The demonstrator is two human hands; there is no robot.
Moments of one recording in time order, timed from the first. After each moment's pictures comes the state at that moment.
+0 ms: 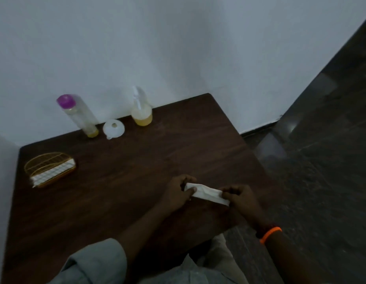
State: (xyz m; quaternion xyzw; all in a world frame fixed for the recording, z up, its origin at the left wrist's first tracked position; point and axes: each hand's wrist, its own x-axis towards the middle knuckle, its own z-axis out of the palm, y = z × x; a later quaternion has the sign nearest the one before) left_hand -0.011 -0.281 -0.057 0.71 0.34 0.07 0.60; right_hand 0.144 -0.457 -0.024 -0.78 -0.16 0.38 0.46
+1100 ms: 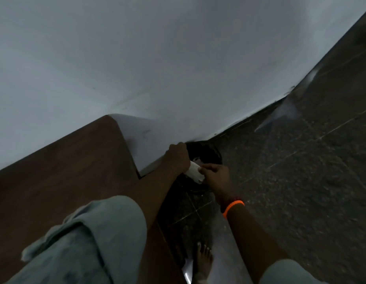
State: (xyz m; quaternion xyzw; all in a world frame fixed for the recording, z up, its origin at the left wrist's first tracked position) left_hand 0.544 -0.141 -0.249 0.83 0.41 -0.27 0.26; right_hand 0.582 -0.278 -0.343 -0.75 0.01 0.43 0.49
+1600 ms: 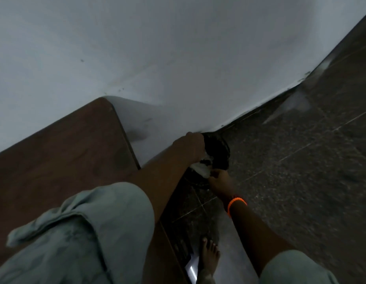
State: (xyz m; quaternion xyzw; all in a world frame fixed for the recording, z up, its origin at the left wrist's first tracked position) left_hand 0.554 -0.150 -0.259 0.88 0.30 -0.30 0.21; right_hand 0.564 -0.297 -0.458 -0.81 -0.06 0.47 0.34
